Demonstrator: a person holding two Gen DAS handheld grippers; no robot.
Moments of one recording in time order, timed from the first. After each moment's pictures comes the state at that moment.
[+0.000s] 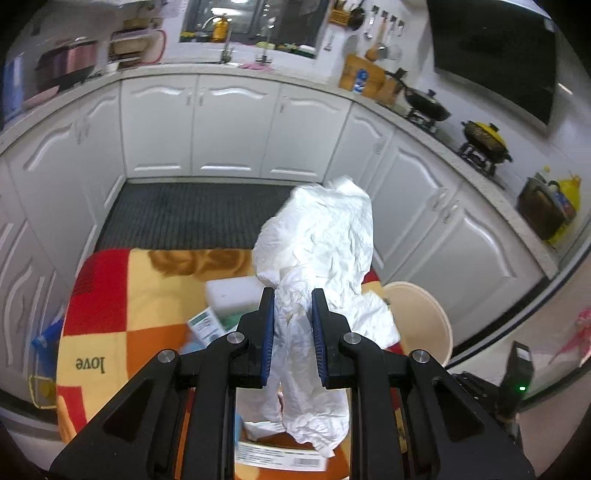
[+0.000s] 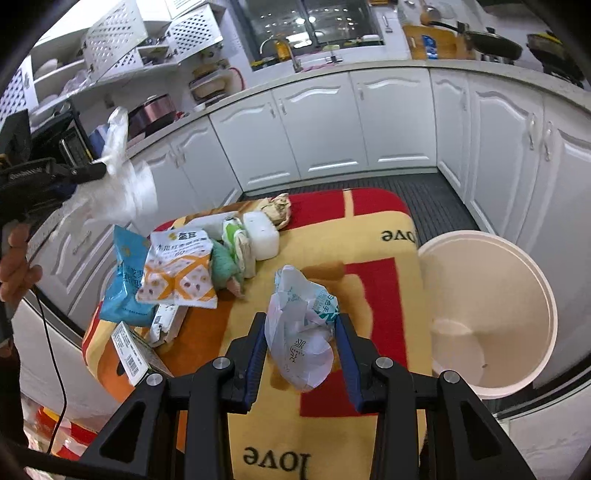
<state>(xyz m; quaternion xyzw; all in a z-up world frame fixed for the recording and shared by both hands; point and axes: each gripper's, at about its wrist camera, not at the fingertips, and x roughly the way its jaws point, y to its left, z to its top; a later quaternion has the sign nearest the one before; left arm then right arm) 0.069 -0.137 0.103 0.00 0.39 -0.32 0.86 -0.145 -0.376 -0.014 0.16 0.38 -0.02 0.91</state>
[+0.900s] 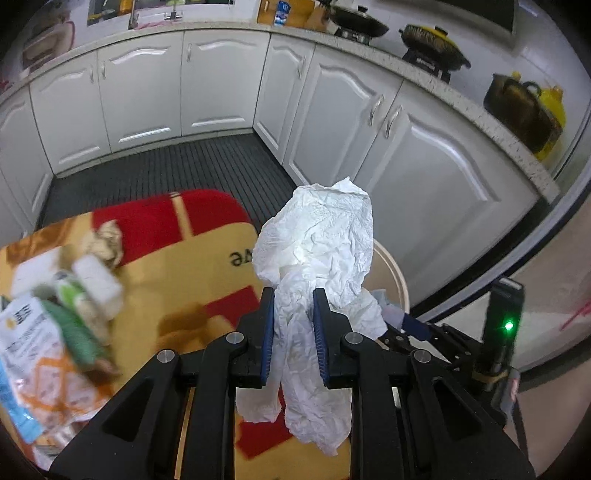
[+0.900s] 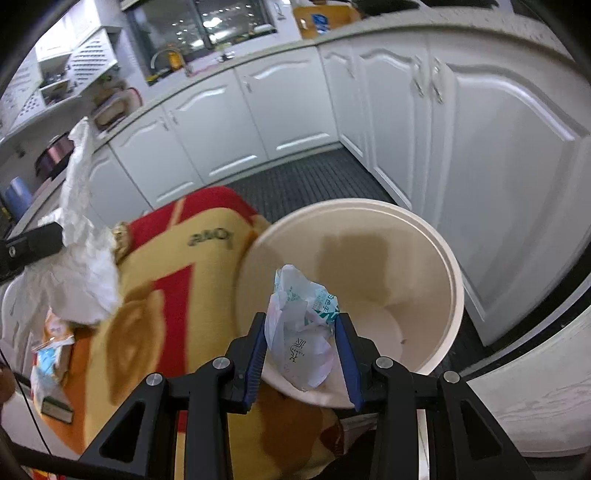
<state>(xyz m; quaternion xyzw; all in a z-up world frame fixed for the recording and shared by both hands) -0.002 -0.386 0.001 0.09 0.45 -0.39 0.80 -0.170 -0.528 -0.061 0.22 0.41 -0.18 0.87</state>
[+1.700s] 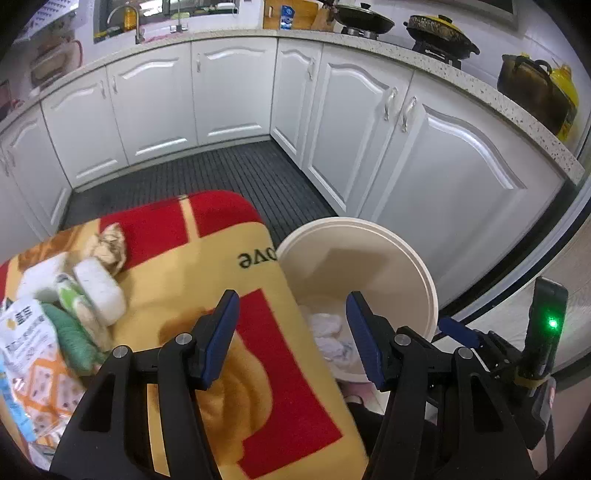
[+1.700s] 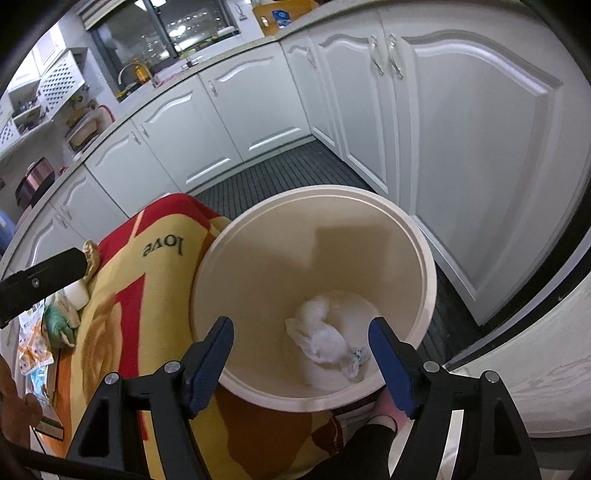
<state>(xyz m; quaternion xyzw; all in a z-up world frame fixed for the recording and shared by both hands) -0.014 -0.392 -0.014 0.11 0.42 -0.36 0.83 -0.189 -0.545 -0.071 0.25 0.41 -0.21 0.86</state>
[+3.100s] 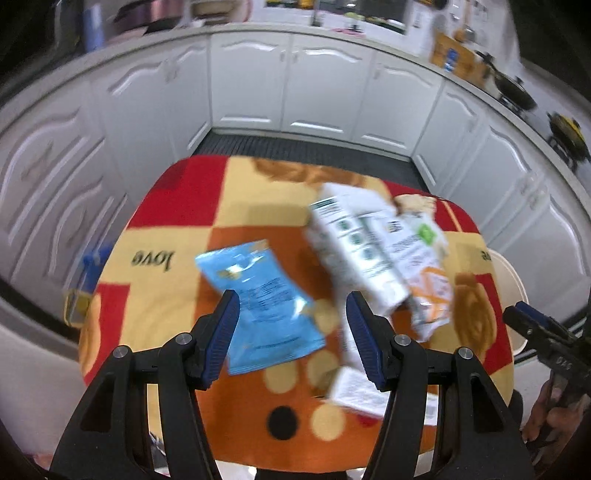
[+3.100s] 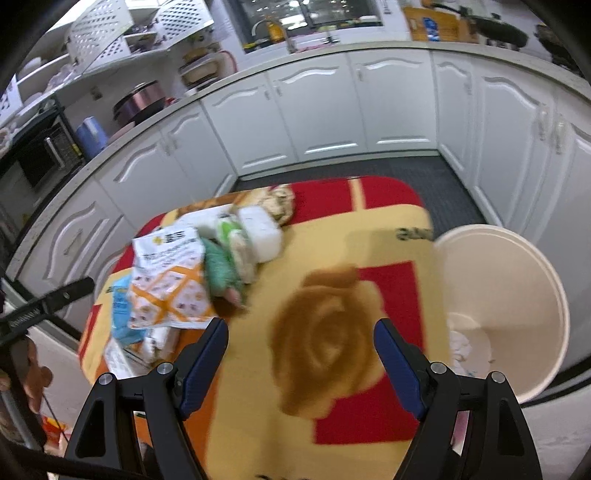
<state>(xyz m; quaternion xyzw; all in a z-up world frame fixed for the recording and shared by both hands) 0.046 -0.062 -0.005 0.00 0.46 -0.14 0.88 -0.093 -0.361 -0.020 0.17 0.42 0.00 0.89</state>
